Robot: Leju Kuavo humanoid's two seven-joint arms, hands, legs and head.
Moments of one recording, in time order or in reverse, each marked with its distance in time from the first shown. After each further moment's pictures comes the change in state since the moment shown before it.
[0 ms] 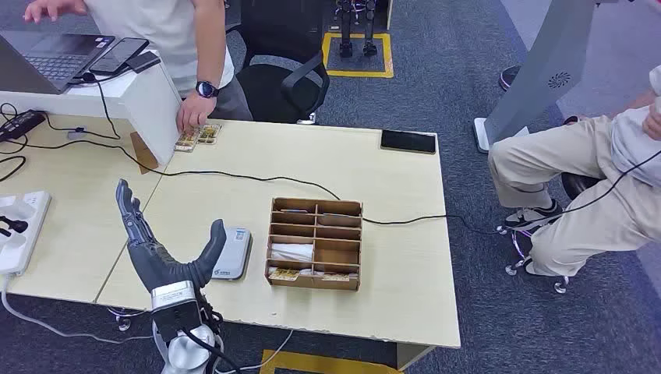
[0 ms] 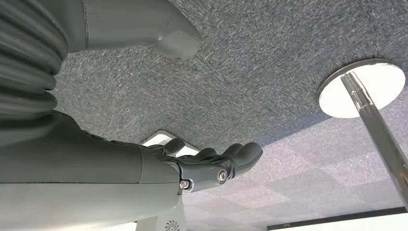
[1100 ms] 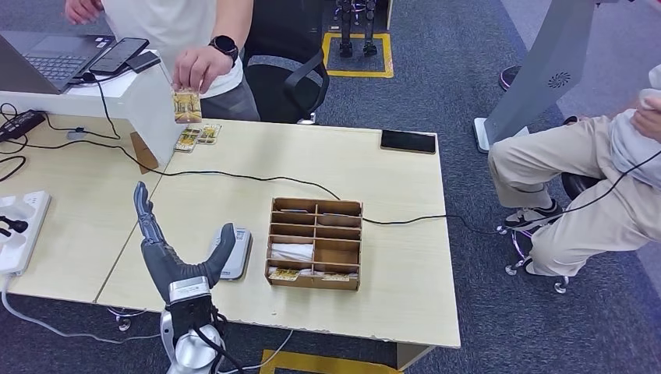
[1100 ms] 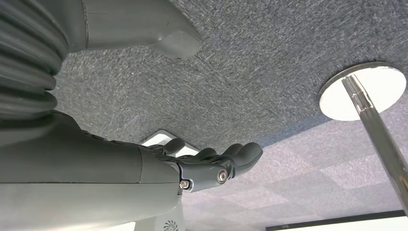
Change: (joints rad) left arm -0.006 -0.001 0.006 0.061 -0.044 0.000 0.025; right arm 0.000 0.000 0.000 0.007 0.017 0.000 0.008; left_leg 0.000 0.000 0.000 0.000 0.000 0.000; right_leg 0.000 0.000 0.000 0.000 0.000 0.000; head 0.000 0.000
